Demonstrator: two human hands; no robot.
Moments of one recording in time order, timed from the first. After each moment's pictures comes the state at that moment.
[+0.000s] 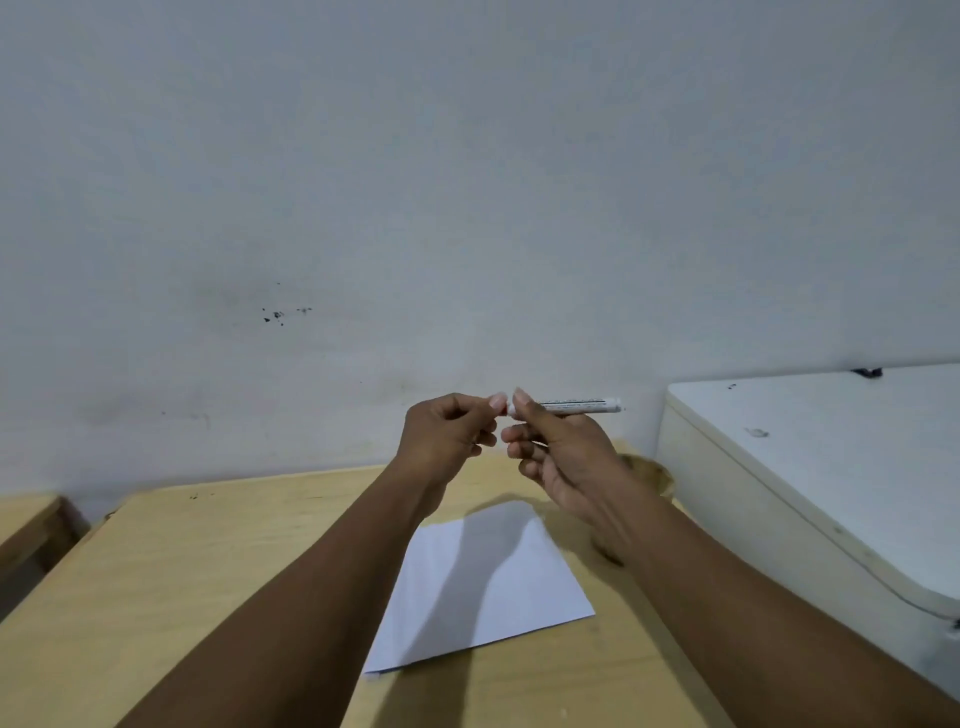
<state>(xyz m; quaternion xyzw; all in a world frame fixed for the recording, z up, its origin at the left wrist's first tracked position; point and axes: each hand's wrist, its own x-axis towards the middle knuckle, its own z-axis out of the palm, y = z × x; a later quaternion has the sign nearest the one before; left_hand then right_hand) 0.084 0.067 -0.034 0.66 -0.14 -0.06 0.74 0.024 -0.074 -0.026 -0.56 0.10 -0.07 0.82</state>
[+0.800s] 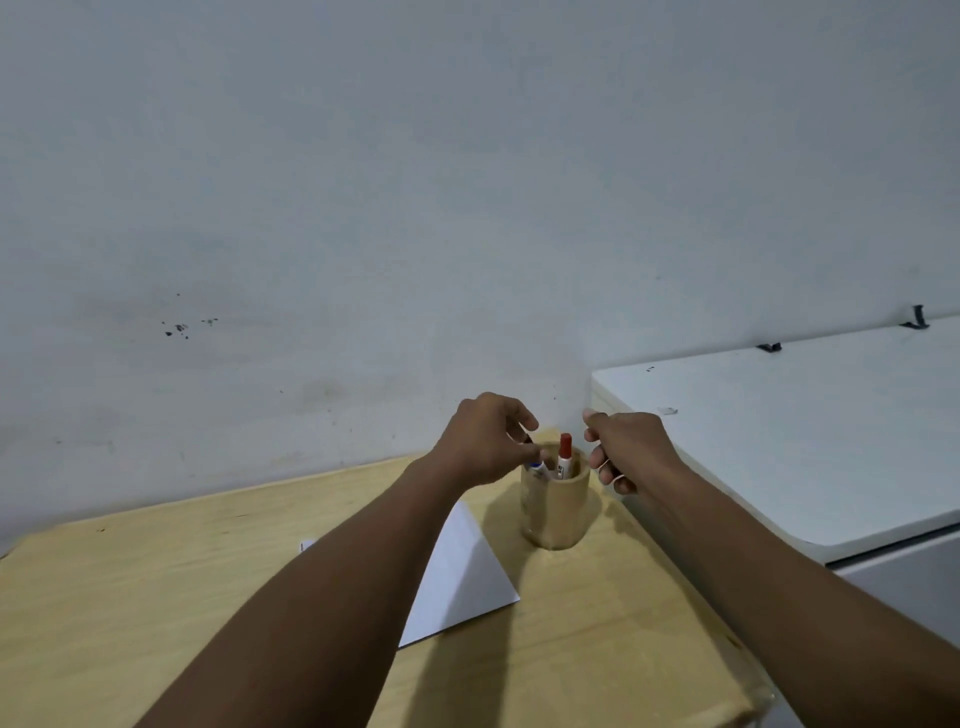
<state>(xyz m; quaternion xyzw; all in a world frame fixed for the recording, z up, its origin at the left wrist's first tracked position) 0.062 -0.039 -0.028 0.87 -0.35 0.00 0.35 -0.027 -0.207 -0.041 -0.76 0.30 -0.18 0.56</state>
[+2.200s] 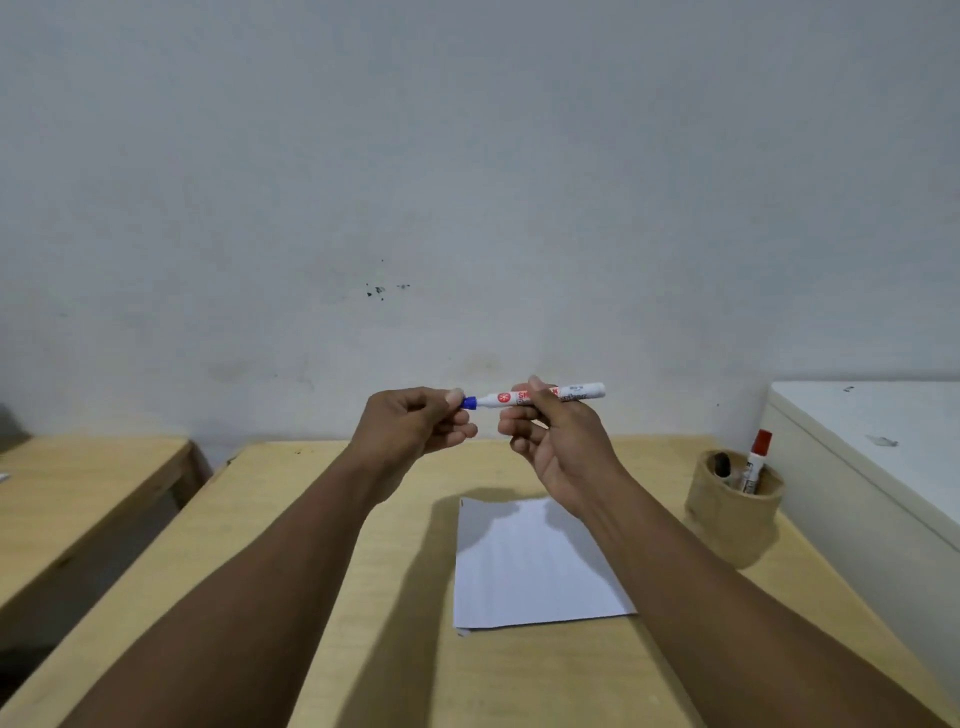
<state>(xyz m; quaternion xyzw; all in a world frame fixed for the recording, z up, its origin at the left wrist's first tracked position) 0.083 0.202 -0.034 0.66 -0.08 -0.02 0.74 0.049 0.013 -0.037 -0.48 0.02 -0.04 0.87</state>
